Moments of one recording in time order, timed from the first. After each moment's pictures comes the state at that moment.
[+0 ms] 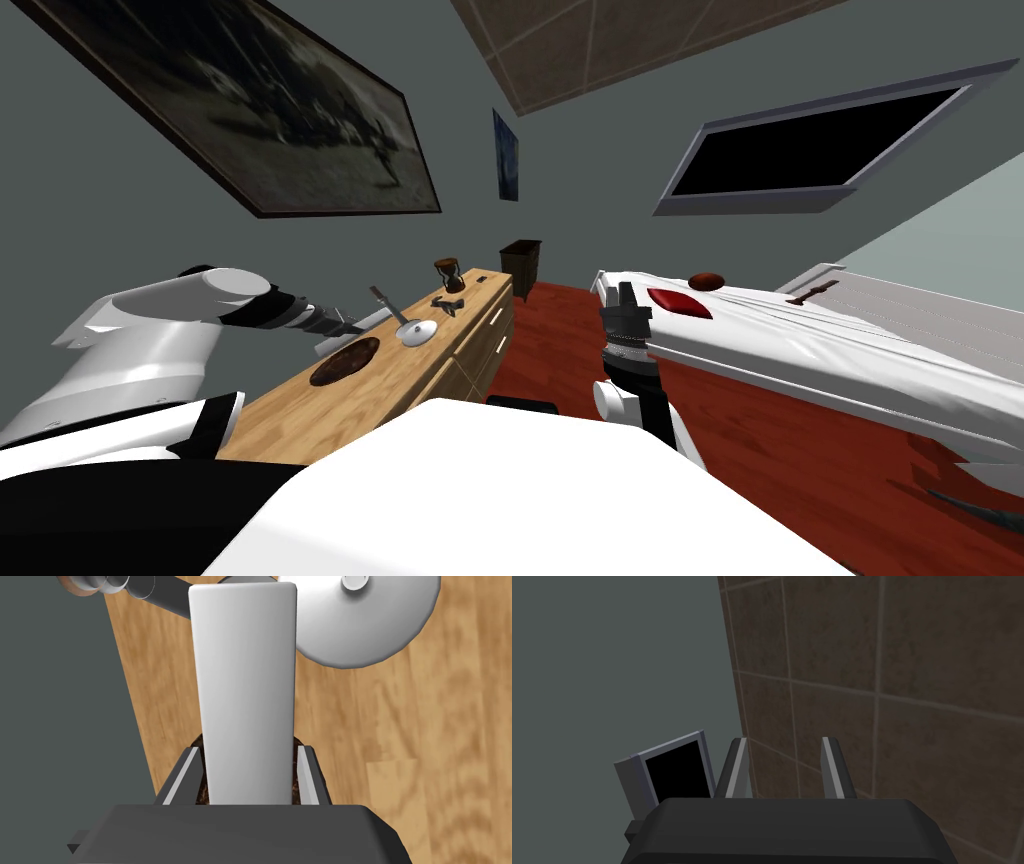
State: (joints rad) left arm -0.03 1.19 0.73 -1.21 1.08 1.69 0.44; right arm 0.45 0.01 0.07 -2.28 0.09 -0.46 0.00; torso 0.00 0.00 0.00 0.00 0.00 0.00
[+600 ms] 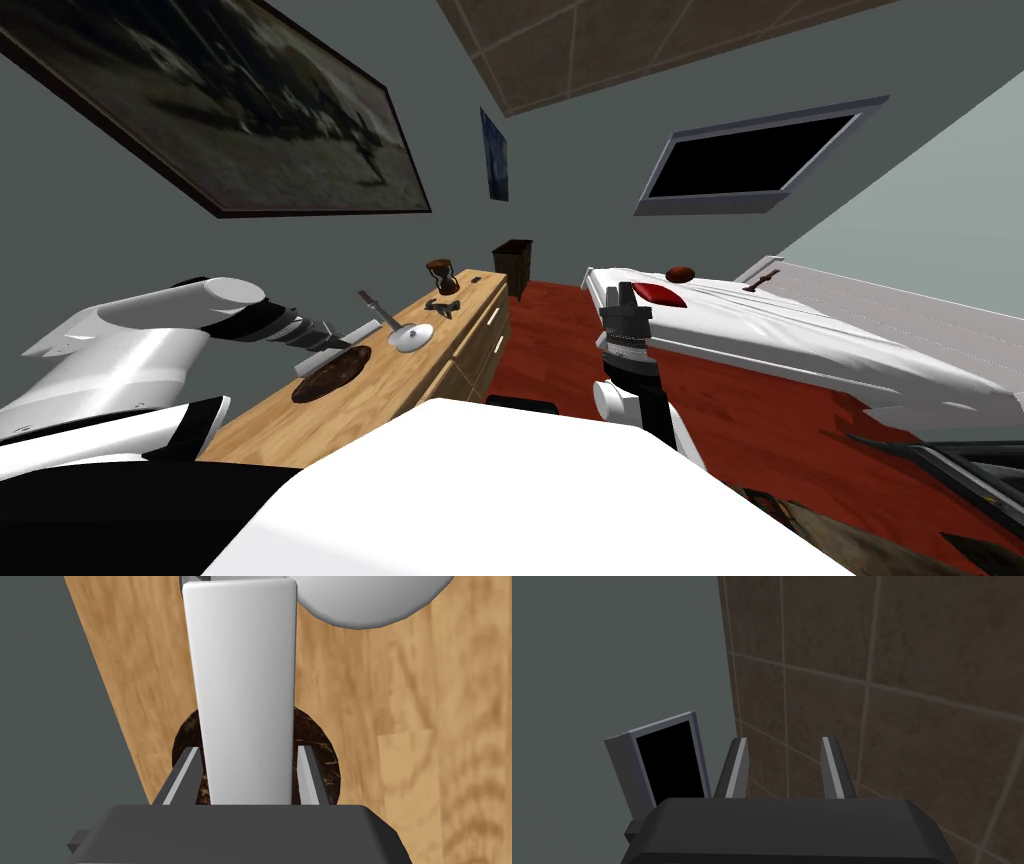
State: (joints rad) left arm 0.01 1.24 0.68 -1.07 1.06 1.70 0.42; right arm 0.45 0.01 0.07 -2.28 0.09 -0.46 0.00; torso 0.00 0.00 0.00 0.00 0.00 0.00
